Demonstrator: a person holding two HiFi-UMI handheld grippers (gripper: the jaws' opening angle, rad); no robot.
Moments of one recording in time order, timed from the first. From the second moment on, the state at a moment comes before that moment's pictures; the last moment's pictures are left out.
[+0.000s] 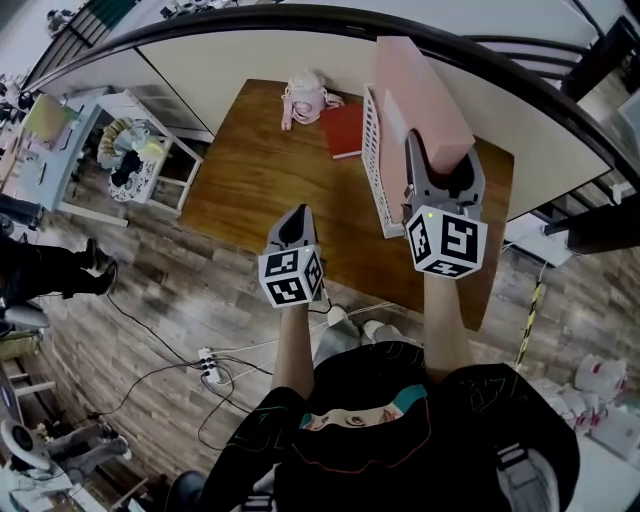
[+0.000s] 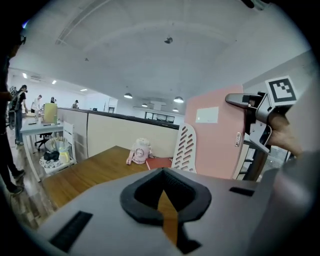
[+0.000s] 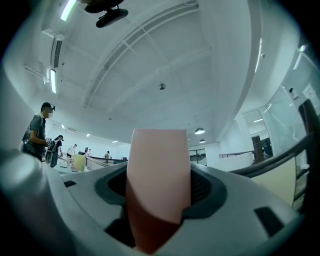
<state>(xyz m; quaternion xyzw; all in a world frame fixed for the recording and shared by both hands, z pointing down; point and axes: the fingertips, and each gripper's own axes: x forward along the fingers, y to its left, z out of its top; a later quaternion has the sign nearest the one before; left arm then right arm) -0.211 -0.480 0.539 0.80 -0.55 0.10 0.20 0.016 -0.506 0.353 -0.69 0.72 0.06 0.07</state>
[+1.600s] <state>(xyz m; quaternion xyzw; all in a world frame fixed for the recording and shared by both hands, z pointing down) -0.067 -0.436 0.442 0.85 -0.52 0.02 0.10 0.137 -0.423 0.386 -0.63 0.77 -0.07 0.07</state>
